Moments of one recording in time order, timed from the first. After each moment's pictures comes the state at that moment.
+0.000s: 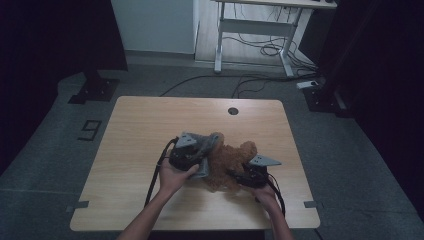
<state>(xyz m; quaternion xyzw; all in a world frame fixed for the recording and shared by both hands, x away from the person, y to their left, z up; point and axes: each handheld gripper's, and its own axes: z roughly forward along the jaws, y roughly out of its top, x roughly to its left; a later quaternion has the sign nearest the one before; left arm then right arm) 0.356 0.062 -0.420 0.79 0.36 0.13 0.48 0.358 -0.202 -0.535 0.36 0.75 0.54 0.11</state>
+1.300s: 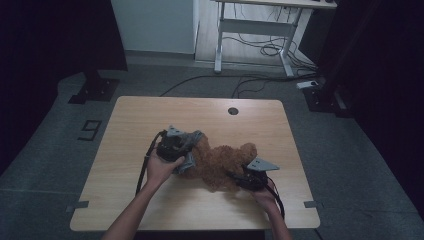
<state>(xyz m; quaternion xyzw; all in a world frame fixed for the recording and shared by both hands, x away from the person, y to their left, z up) 0.387 0.120 -0.445 0.79 0.44 0.12 0.41 0.348 -0.197 -0.535 0.33 0.76 0.53 0.16</state>
